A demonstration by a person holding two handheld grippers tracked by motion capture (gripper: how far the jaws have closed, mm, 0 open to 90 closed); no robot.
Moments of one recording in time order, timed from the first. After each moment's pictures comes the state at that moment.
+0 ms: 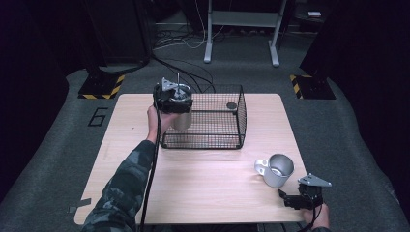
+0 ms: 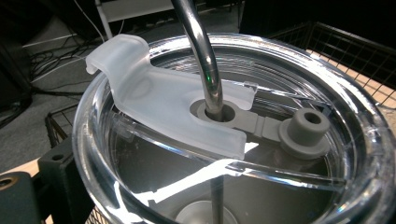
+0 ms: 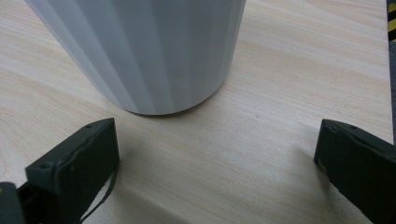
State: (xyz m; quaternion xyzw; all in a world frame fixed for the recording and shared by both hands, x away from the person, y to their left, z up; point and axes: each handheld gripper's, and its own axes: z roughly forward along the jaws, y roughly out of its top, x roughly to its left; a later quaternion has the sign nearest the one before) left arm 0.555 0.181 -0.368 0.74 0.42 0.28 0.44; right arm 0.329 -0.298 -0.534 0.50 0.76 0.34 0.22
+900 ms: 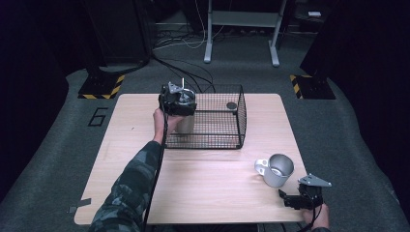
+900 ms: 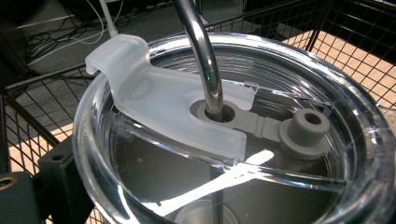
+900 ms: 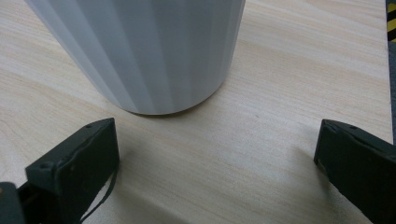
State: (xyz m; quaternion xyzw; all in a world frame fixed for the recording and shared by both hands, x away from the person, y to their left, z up) left arm 0.569 0.169 -0.392 0.75 0.43 0.26 0.42; right arm 0.328 -0.297 -0.534 0.50 0.76 0.34 0.22
